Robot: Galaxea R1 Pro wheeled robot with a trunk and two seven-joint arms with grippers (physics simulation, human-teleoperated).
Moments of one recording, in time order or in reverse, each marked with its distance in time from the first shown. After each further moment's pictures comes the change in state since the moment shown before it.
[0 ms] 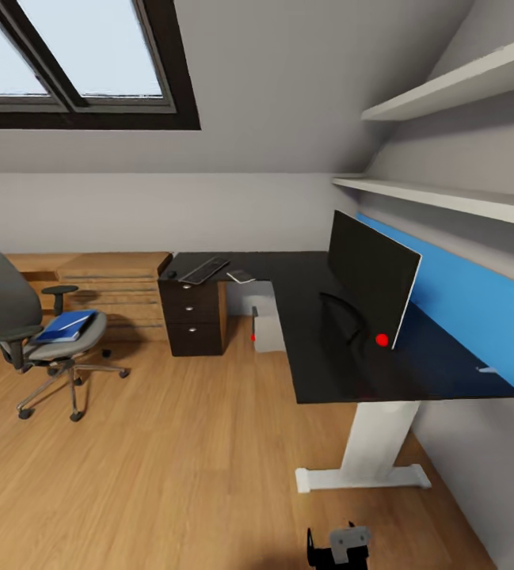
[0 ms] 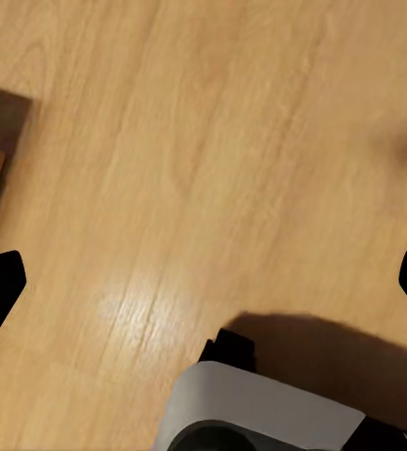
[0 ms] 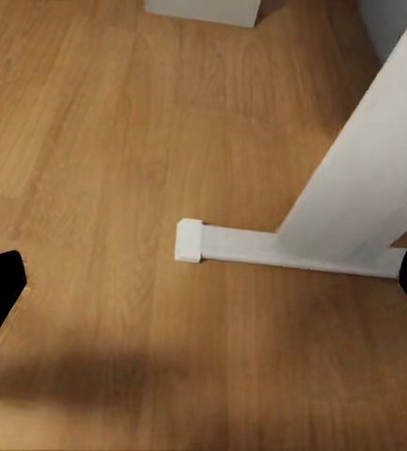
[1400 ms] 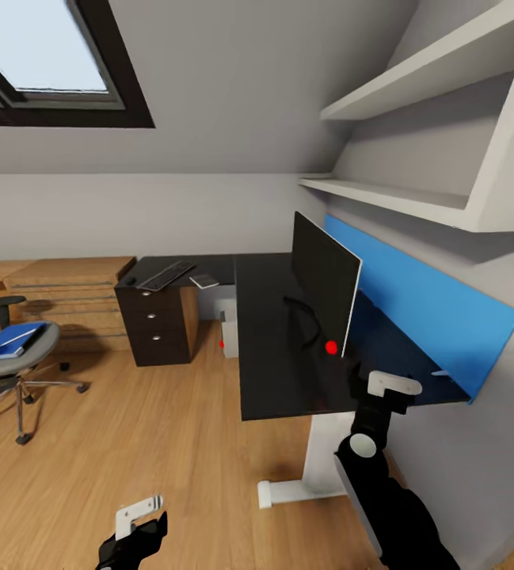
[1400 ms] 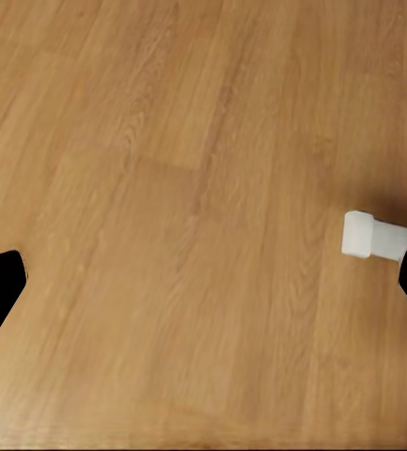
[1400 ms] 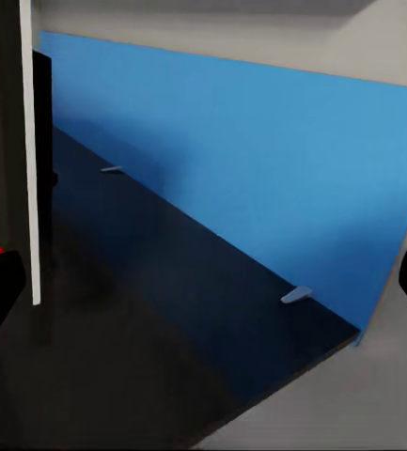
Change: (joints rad) left arm 0.000 0.031 0.039 -0.588 0.007 0.236 0.035; right arm -0.035 -0.066 -0.065 -1.182 0.059 0.724 -0.453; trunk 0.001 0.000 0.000
